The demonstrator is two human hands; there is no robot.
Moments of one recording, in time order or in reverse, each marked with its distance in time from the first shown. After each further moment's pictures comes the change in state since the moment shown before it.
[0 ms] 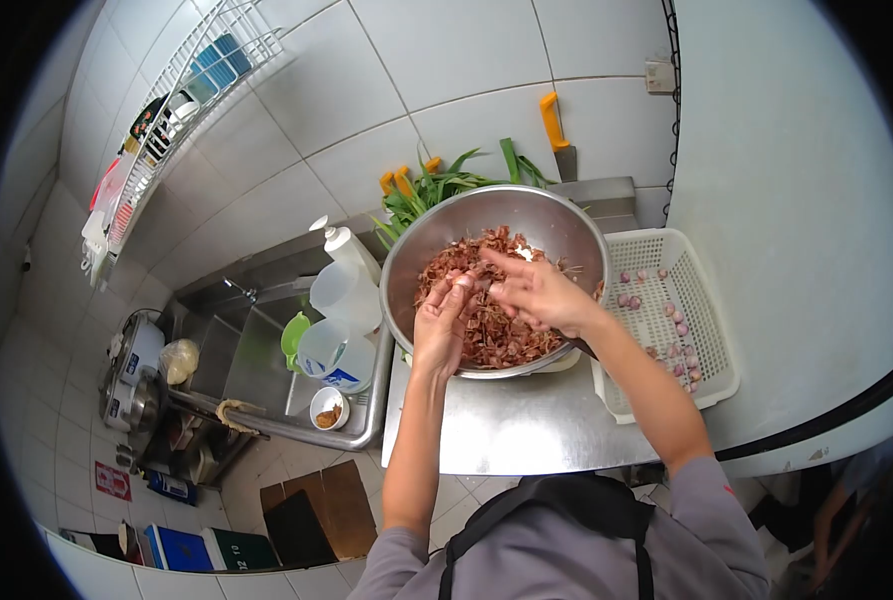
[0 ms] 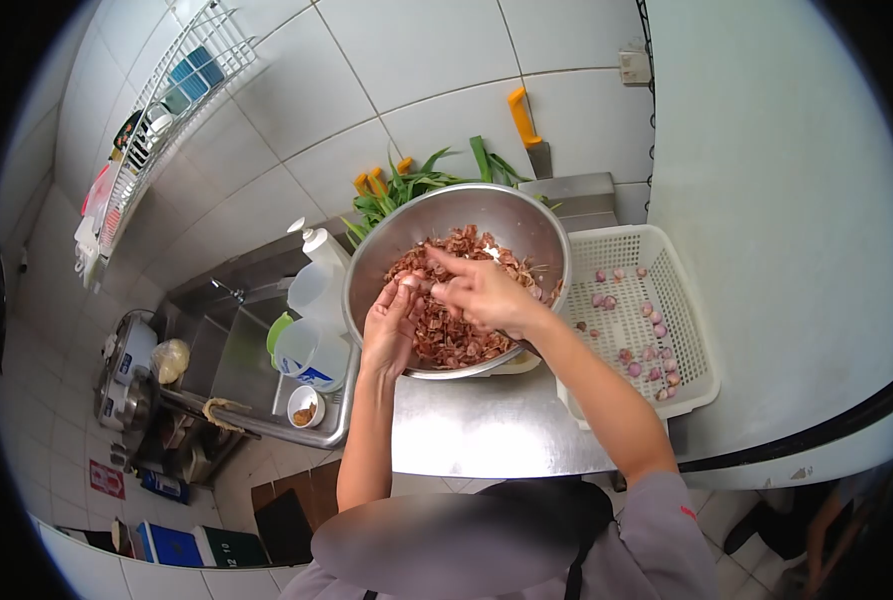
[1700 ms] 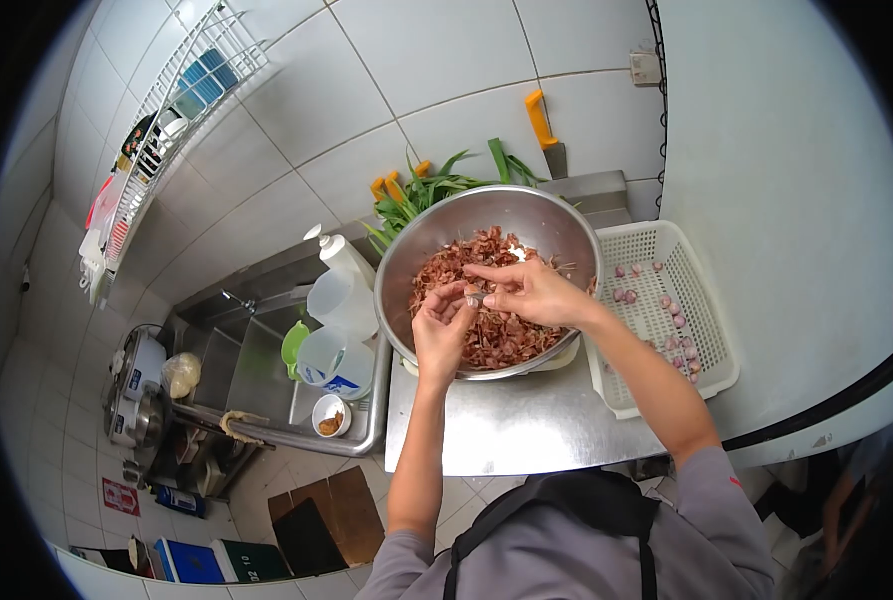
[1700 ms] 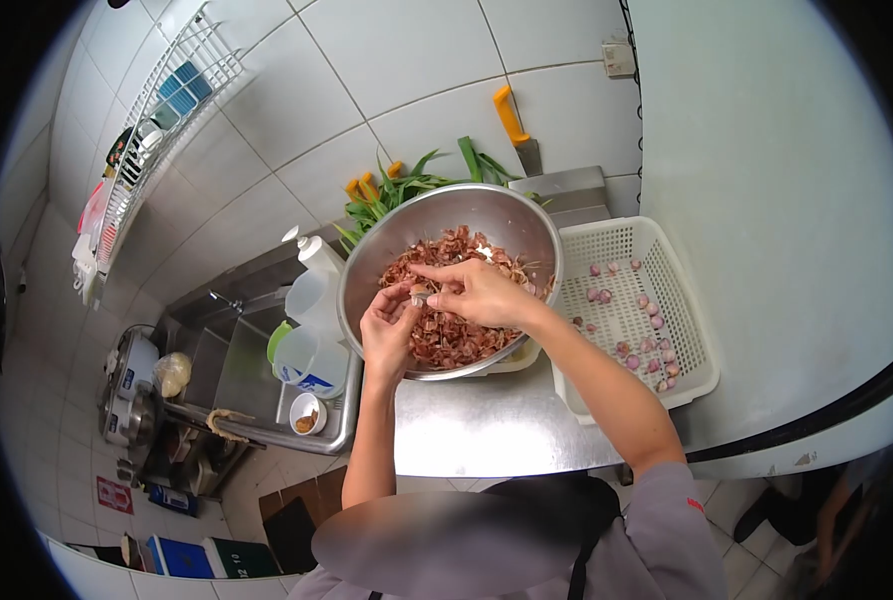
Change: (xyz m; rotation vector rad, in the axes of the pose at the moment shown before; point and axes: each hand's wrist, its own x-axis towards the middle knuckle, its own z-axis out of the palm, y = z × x) left_hand -0.006 -0.004 0.007 0.412 -0.001 0.206; right_hand 0.005 0.005 -0.007 -0.358 -0.021 -0.213
